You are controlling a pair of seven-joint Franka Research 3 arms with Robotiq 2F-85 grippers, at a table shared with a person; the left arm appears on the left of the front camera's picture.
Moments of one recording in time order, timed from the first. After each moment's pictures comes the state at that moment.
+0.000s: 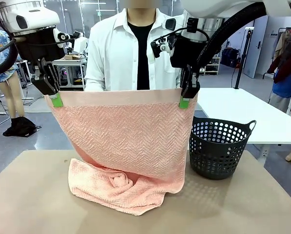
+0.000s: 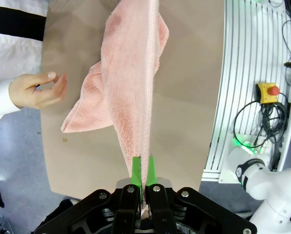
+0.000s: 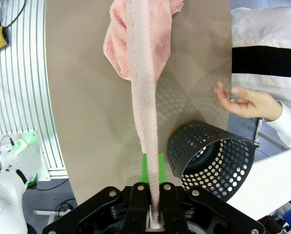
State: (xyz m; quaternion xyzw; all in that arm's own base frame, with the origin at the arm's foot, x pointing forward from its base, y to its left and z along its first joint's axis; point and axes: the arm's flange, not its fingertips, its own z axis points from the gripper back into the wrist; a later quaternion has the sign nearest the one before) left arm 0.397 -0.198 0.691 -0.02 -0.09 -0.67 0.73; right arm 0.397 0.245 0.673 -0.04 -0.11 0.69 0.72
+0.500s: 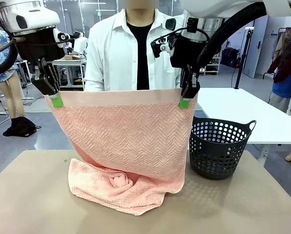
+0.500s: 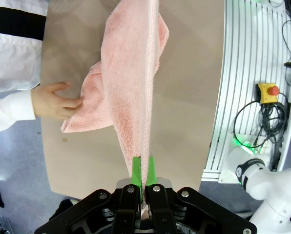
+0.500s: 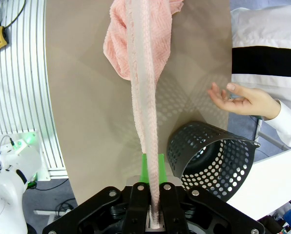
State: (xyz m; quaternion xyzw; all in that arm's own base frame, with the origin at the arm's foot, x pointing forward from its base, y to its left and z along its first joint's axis) left arm 0.397 -0.198 0.691 -0.02 -0.09 -0.67 0.73; right arm 0.397 0.245 0.673 -0.04 -0.11 0.69 0.72
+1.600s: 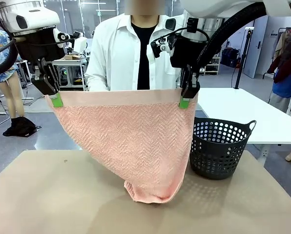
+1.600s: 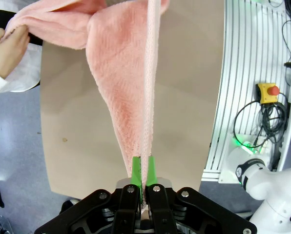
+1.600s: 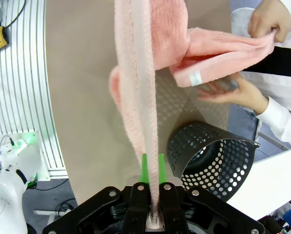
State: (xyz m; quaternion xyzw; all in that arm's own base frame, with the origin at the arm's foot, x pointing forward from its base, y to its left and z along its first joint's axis) left arm 0.397 -0.198 0.691 -0.02 -0.09 -0.67 0.73; right arm 0.397 0.245 0.673 -0.04 -0.11 0.69 0.72
